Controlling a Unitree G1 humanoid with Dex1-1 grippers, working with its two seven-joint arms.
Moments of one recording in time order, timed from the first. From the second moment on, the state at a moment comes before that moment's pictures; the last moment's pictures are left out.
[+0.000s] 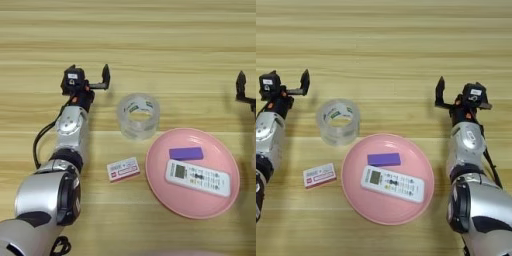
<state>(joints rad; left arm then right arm) -0.71 0.10 0.26 1.20 -0.13 -0.66 -0.23 -0.66 -0.28 -0.36 1.24 0.18 -0.71 0.20</state>
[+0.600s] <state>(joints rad) -0.71 0.09 0.26 1.20 -0.13 -0.66 -0.23 -0.66 -0.28 -0.36 1.24 0.19 -0.71 0.24</state>
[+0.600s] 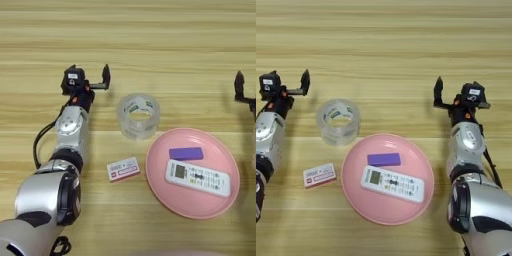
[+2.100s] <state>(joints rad) -0.68 0.12 -0.07 1.27 0.20 -0.49 -0.10 -0.66 -0.28 -0.37 1.24 0.19 -0.71 0.27</state>
